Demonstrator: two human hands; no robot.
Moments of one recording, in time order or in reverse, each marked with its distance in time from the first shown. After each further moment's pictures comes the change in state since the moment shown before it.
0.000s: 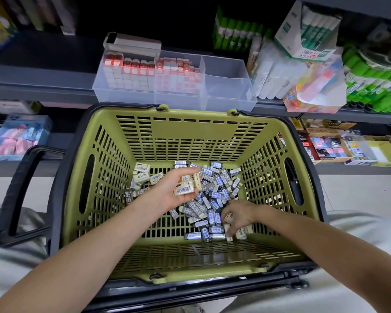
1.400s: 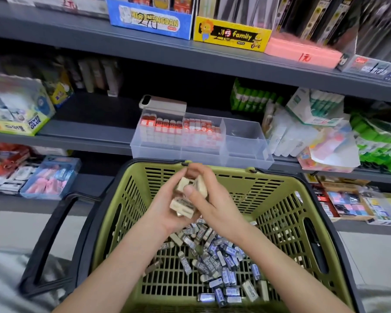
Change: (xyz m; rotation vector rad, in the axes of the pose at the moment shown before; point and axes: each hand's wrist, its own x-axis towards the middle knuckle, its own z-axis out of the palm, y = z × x) left_hand -0.050 0.076 0.002 -0.328 -0.276 0.121; right_hand -0.088 -0.159 -0.133 0.682 0.978 -0.711
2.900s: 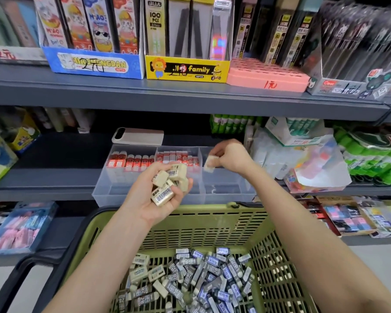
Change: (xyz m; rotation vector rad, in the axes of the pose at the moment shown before) left_hand 0.028 0.061 0.087 -0.004 0.028 0.132; right_hand 0.153 0.086 -0.142 -0.384 0.116 0.339
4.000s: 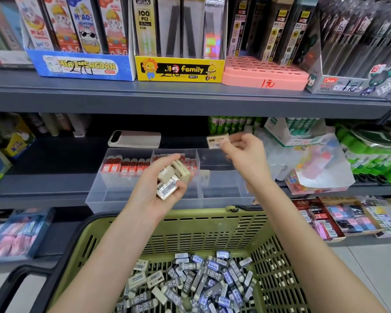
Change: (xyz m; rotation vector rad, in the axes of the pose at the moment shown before) left_hand 0.013 -0.002 0.020 0.146 0.096 0.211; right_hand -0.047 -0.022 -0.018 0.529 0.357 0.065
